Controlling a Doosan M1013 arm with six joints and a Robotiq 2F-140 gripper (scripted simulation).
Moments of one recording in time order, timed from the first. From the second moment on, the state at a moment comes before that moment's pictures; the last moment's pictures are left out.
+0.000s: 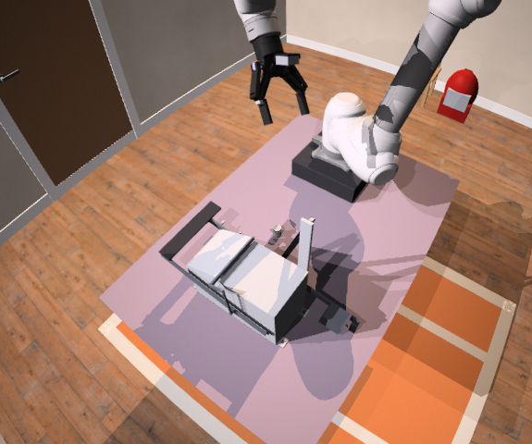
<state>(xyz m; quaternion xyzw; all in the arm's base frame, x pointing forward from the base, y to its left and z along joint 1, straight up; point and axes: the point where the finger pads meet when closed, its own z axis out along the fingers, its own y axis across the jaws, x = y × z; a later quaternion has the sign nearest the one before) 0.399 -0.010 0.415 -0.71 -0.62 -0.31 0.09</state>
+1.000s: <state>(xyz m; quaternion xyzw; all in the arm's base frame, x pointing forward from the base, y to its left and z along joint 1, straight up) 0.441 -0.019 0.423 -0.71 -0.62 -0.31 0.09</state>
